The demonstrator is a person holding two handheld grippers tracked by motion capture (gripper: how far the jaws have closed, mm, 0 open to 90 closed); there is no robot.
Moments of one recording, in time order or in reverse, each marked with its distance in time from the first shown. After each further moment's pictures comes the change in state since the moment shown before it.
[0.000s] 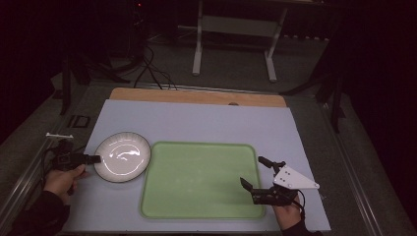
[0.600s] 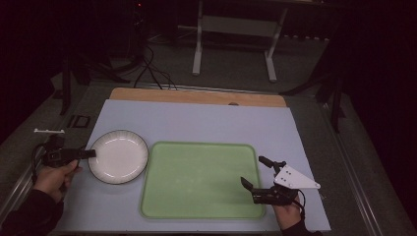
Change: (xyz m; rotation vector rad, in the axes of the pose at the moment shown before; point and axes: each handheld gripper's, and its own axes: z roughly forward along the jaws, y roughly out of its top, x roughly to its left) left arm -0.003 0.008 -0.026 -0.062 -0.061 0.036; right arm -0.001 0.000 0.000 -0.011 -0.004 0.009
